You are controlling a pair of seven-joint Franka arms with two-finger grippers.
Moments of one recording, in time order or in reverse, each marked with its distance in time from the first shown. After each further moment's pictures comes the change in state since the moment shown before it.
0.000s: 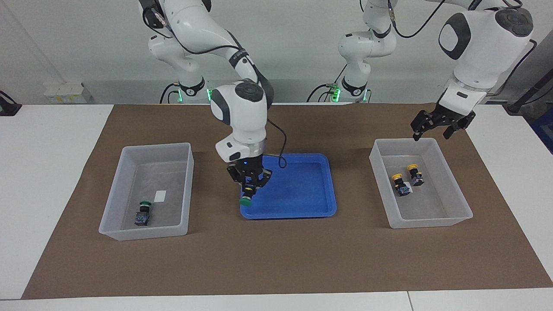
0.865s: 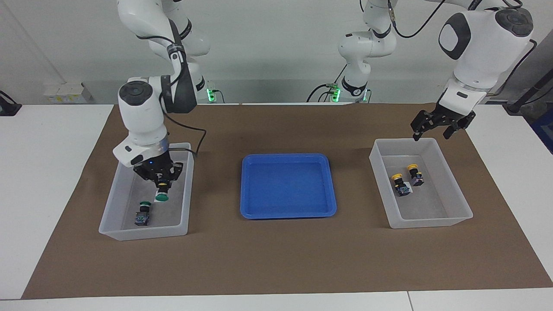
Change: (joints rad) left arm 0.000 0.000 0.000 0.000 0.000 0.000 0.000; right arm -0.389 -0.154 -0.001 -0.291 0.099 0.106 -0.744
